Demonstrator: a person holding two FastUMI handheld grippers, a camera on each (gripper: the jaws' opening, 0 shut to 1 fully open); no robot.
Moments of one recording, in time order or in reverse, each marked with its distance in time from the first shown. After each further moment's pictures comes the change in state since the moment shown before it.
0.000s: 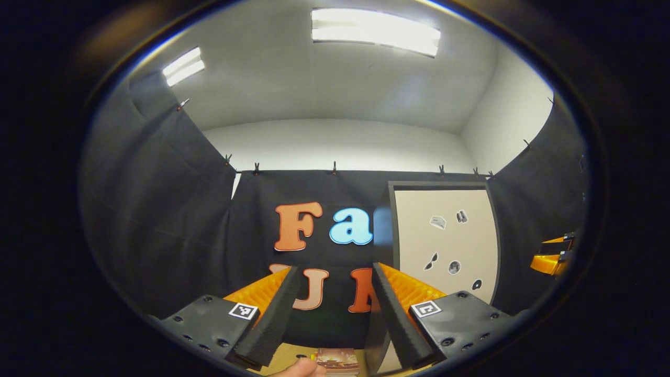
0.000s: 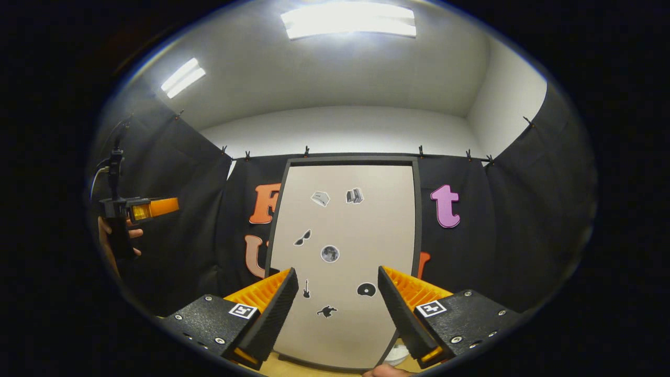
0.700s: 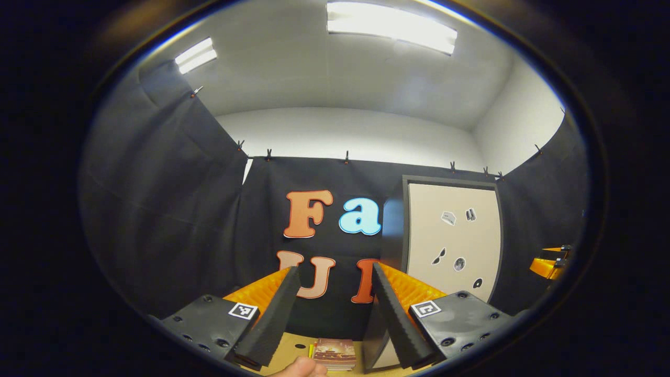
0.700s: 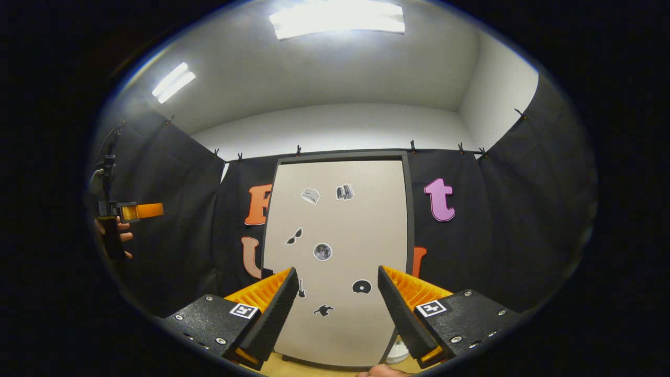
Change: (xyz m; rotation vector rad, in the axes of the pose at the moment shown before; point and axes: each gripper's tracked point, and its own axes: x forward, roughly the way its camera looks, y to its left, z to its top) left arm -0.016 0.034 -0.007 -0.037 0.082 0.050; right arm -0.001 -0.011 0.002 0.070 -0.014 -0.015
